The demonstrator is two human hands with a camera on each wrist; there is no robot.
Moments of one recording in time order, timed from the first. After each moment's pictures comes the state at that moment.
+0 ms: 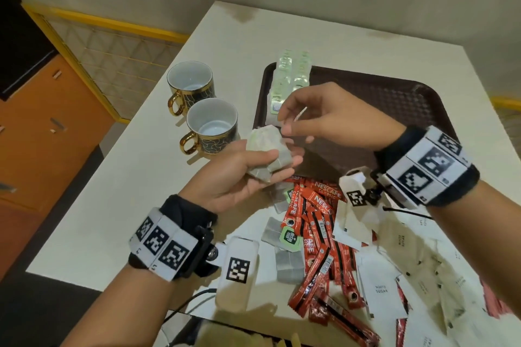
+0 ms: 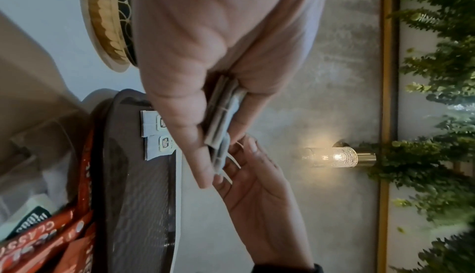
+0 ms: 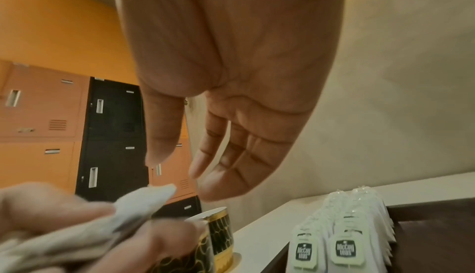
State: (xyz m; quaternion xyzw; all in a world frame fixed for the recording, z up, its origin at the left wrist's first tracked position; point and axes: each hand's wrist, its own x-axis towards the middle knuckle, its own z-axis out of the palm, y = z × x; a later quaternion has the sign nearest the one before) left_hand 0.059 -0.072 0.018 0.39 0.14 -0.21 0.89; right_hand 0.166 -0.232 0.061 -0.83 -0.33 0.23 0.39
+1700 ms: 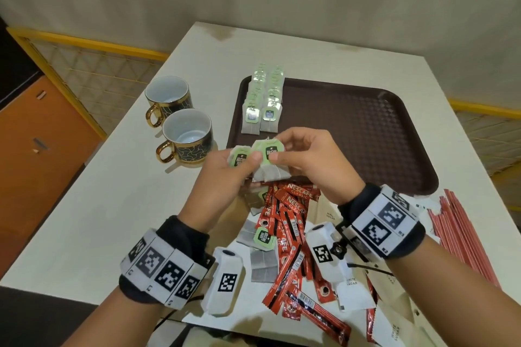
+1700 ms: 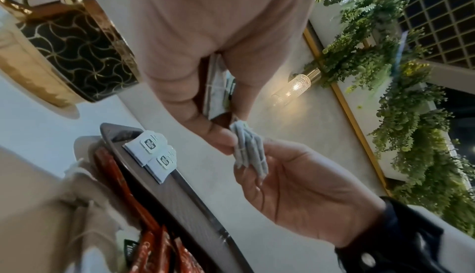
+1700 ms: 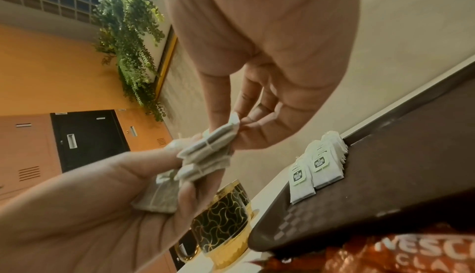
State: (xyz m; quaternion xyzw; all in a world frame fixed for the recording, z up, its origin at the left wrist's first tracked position) left_hand 0.047 -0.105 0.003 0.69 0.11 0.00 0.72; right_hand 0.111 -0.261 0.024 -0.74 -0.12 0.19 0.63
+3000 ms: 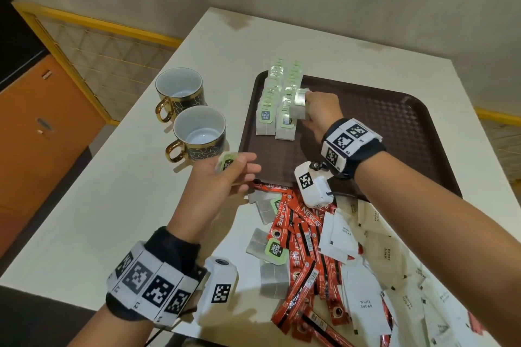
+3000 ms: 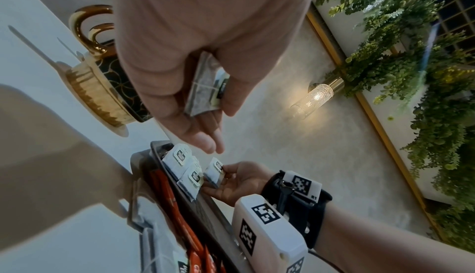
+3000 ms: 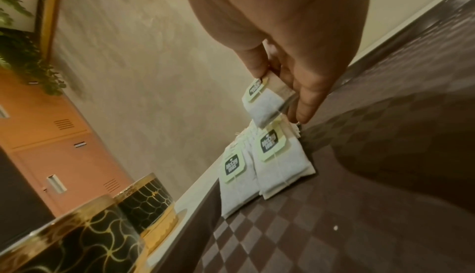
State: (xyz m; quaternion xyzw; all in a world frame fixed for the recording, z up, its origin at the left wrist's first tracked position) left_hand 0.048 -0.075 -0.012 0.67 0.21 0.00 0.72; right_hand 0.249 -0.212 -0.010 -0.79 0.13 0.11 0.59
